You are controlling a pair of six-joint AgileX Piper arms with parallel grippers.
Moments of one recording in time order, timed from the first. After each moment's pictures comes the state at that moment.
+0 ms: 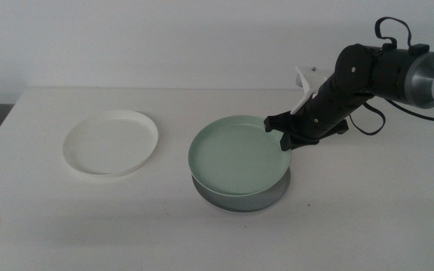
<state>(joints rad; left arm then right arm) -0.02 0.00 0.00 0.00 0.08 0.06 0.36 2.02 -1.52 0.27 0.75 0.03</state>
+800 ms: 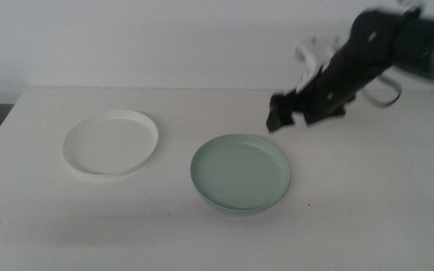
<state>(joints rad) -0.02 0.00 0.00 0.00 0.08 0.06 0.36 1.93 -1.58 0.26 0.88 -0.13</state>
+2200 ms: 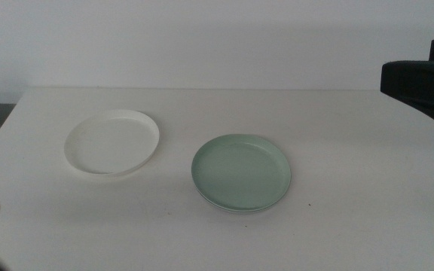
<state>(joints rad) -0.02 0.17 -0.13 0.00 0.19 0.06 0.36 0.83 -0.99 0.61 0.67 -0.52</state>
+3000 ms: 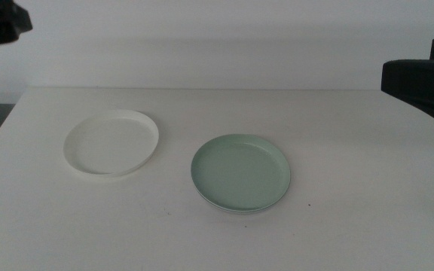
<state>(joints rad) -0.02 1.13 -1.15 -0.10 0.62 -0.08 0.36 0.83 -0.99 0.61 0.66 -0.52</state>
